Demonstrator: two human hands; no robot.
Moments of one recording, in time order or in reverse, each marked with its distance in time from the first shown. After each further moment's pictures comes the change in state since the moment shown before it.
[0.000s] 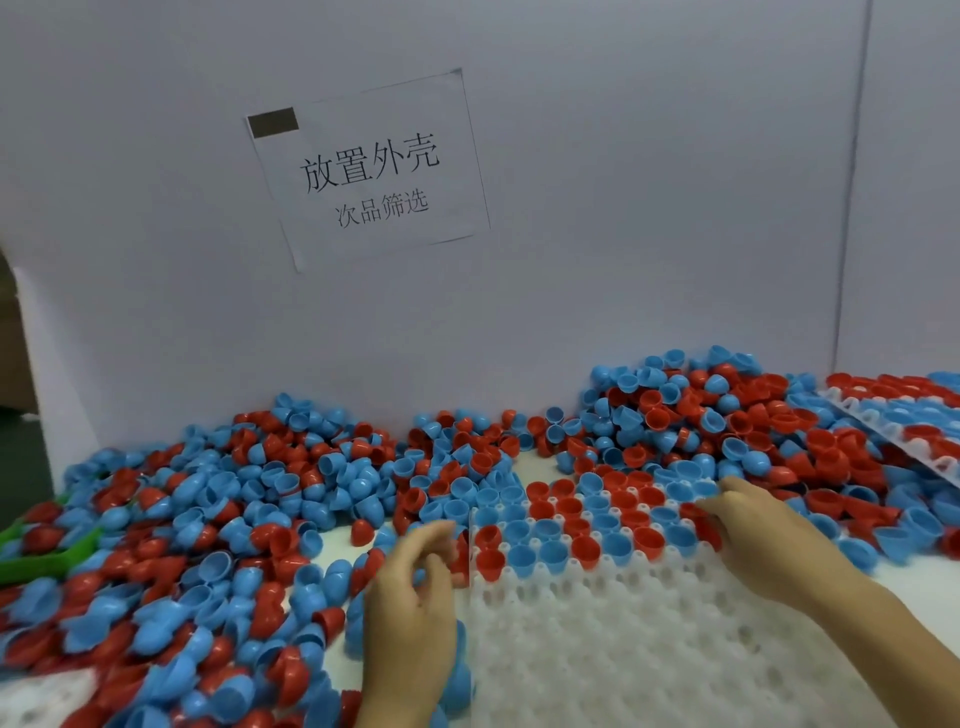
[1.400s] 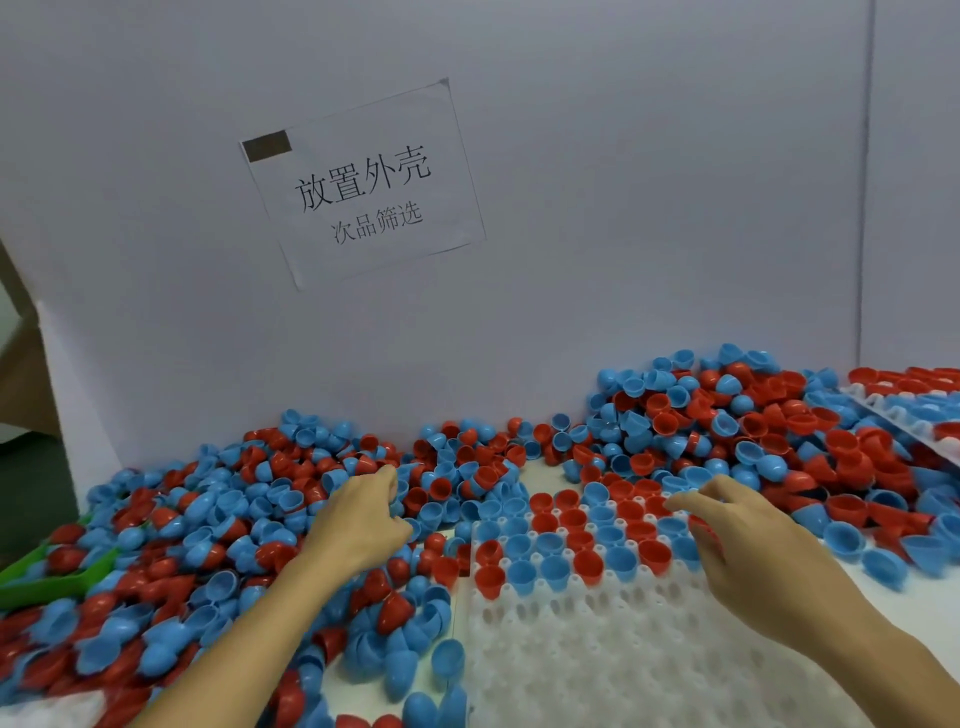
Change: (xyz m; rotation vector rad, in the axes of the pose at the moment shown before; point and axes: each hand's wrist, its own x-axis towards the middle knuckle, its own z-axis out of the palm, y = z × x) left_hand 0.134 -0.018 -0.029 0.930 -0.319 0.109; right_hand -0.012 -0.012 0.005 0.215 0.248 -0.151
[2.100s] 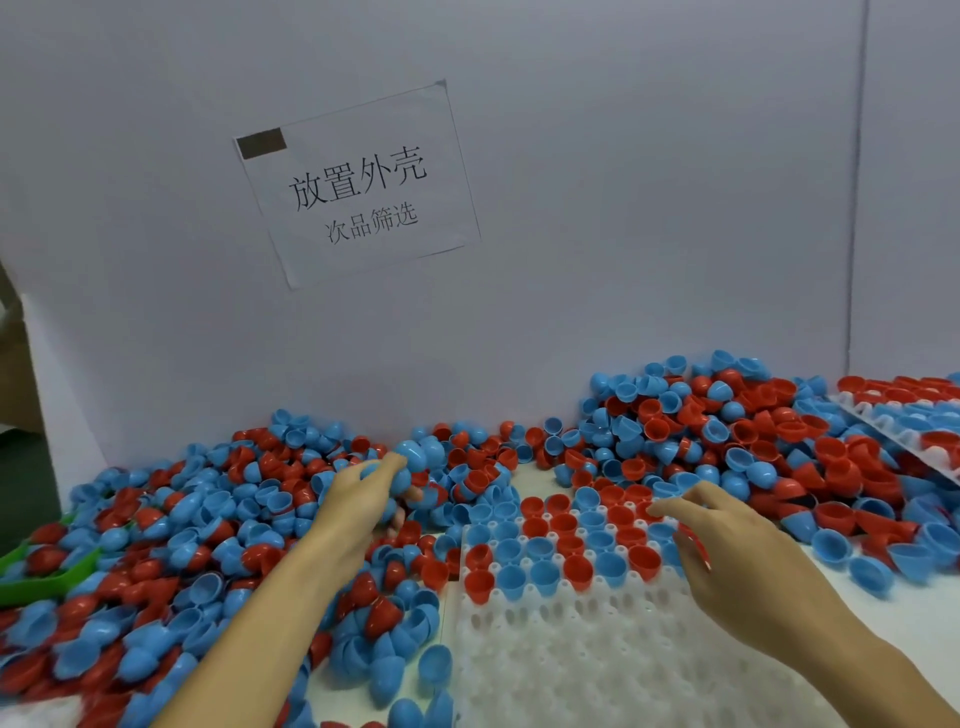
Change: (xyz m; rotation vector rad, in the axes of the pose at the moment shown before) left_hand -0.003 0.030 -0.009 -1.007 0.023 -0.338; right_hand -0.001 -0.007 -0.001 0.034 -0.003 -0.016
